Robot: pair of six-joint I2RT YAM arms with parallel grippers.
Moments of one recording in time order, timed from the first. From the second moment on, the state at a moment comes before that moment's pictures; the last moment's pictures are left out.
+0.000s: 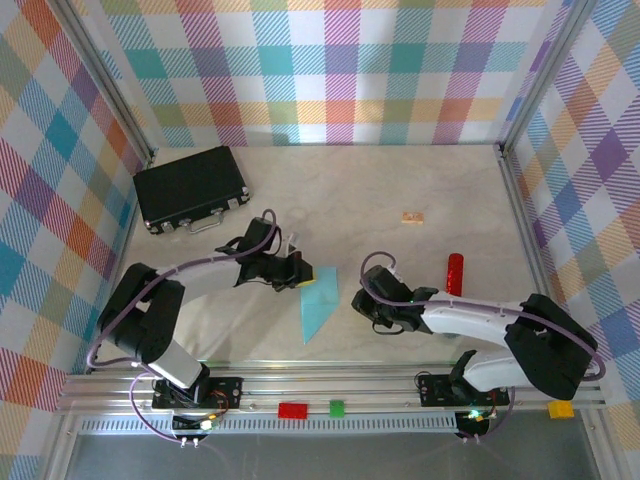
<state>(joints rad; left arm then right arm) -0.49 1.59 0.81 -0.15 0.69 -0.76 0.88 1.31 0.51 -0.16 0.04 1.25</state>
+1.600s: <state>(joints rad) -0.42 1.69 0.64 0.02 0.71 -0.71 0.95 1.53 0.58 0.10 -0.26 1.36</state>
